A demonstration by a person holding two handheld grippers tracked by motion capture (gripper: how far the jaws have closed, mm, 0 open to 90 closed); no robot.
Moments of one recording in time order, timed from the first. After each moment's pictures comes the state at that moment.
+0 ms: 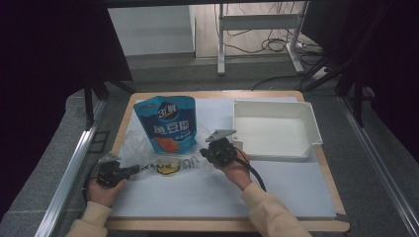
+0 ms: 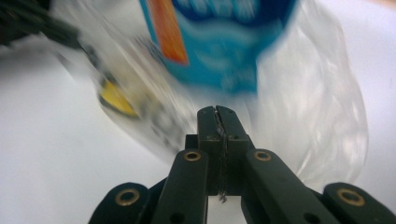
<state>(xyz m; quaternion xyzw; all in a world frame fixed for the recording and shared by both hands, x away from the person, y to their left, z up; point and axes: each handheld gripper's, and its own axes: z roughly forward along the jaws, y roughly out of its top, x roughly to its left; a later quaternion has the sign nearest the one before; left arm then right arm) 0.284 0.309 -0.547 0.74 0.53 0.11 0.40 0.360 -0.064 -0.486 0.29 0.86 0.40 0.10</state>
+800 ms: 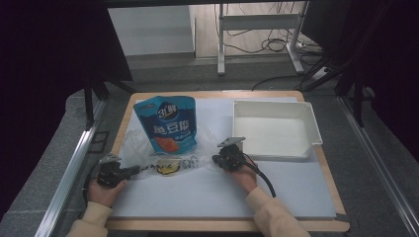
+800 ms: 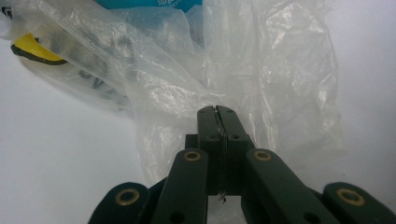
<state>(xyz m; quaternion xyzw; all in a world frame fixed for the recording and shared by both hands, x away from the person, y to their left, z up) 0.284 0.309 -0.550 0.74 0.54 0.11 0.39 0.373 -0.089 -0.533 0.35 0.86 0.37 0.10</state>
